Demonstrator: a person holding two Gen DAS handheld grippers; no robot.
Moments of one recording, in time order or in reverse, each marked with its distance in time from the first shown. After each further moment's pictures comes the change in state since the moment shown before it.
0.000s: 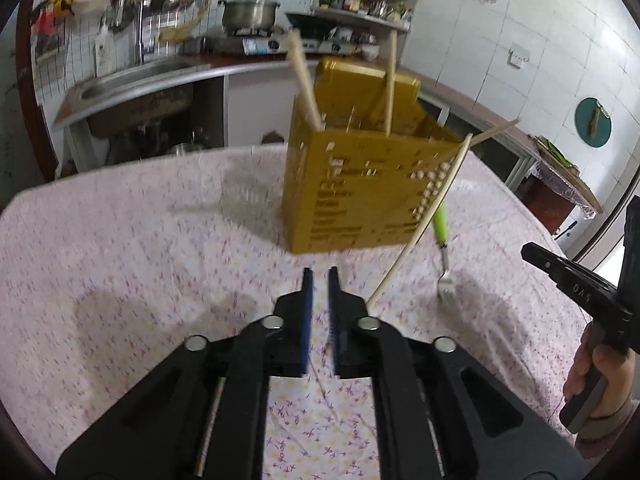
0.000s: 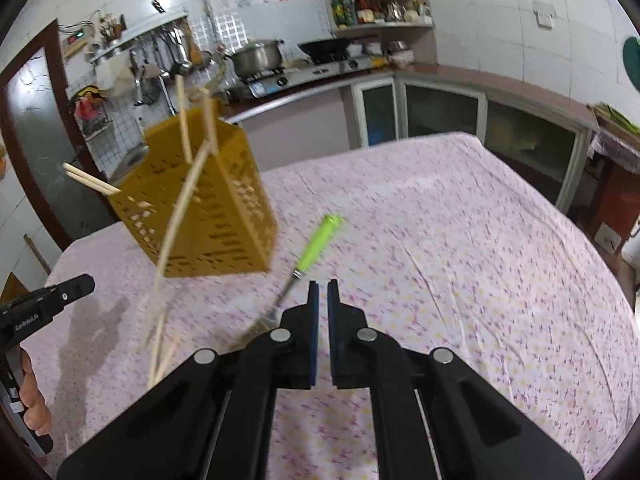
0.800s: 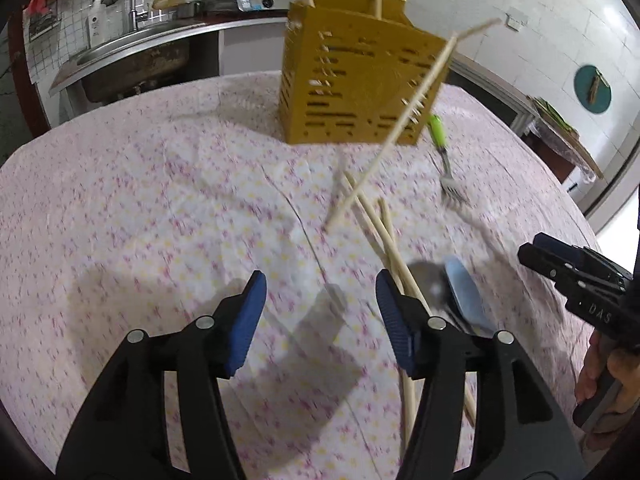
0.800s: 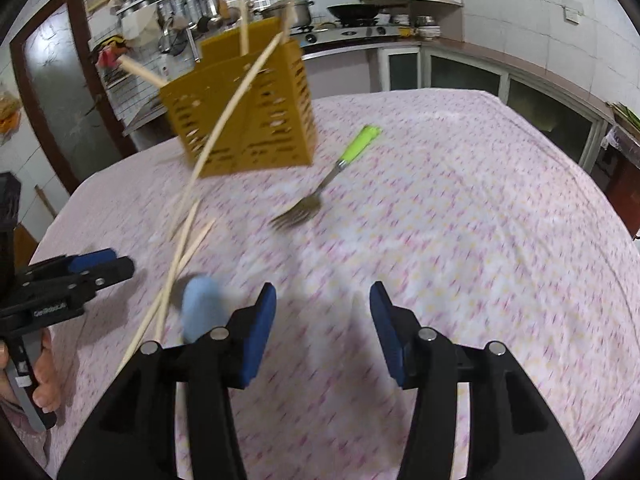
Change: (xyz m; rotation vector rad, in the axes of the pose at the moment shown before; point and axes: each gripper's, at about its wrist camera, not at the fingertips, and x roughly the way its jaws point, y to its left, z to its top) left arm 0.000 -0.006 -0.080 0.042 0.133 -0.003; right arm -0.024 0.036 -0.082 -0.102 0.122 0.055
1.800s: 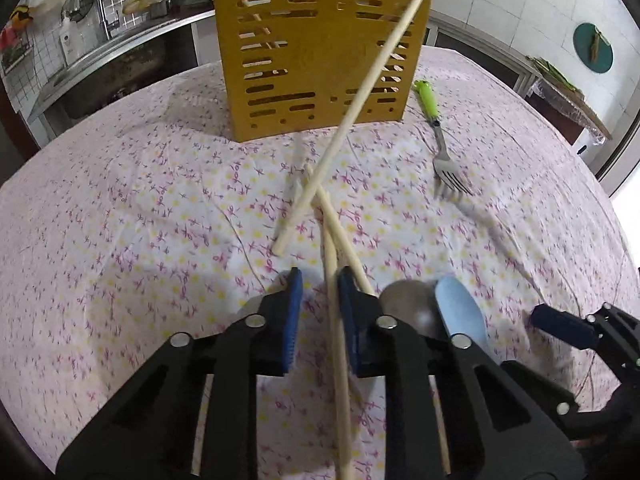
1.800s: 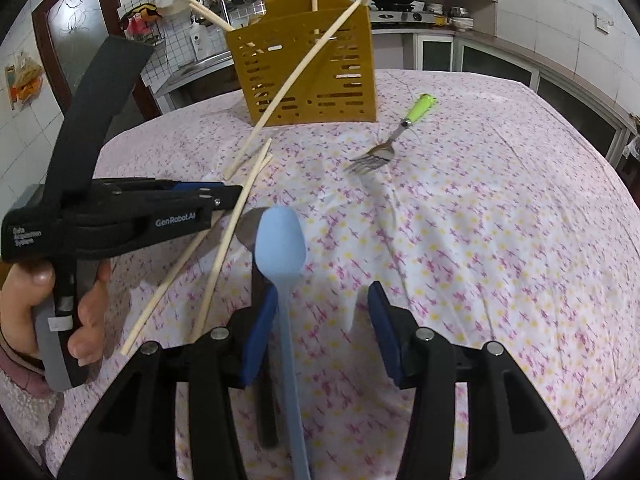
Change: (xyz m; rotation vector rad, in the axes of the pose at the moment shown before) left arm 0.046 -0.033 0.031 0.079 0.085 0.035; right arm 0.001 0.047 -0.027 -0.073 0.071 0.049
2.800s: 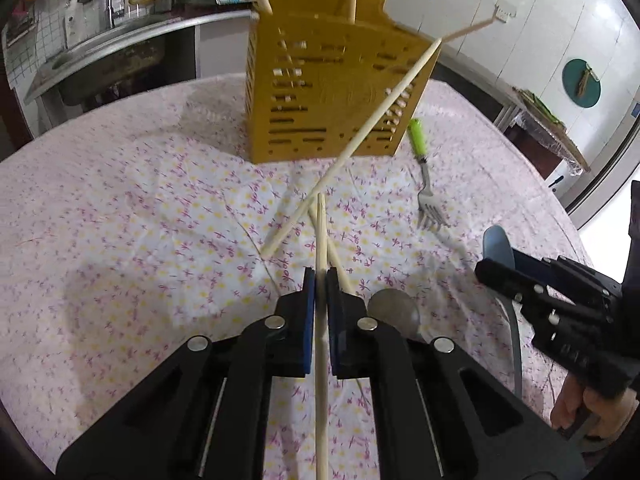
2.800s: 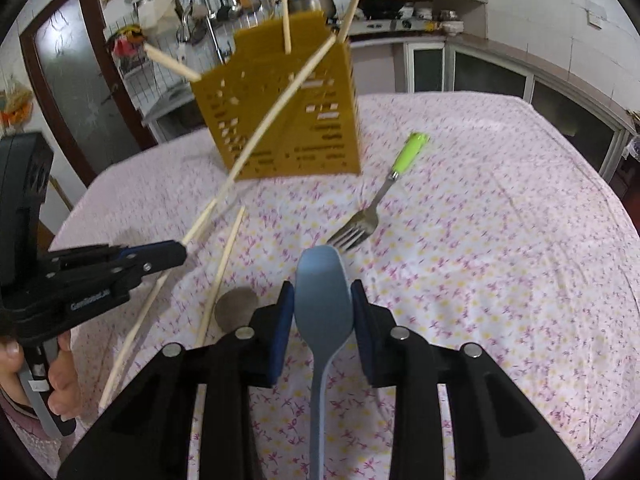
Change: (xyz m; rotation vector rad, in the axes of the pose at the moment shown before) left arm -0.039 0.023 0.000 -0.059 -0.058 -0.094; right arm 0.001 -0.020 0.052 0.055 -0.055 0.002
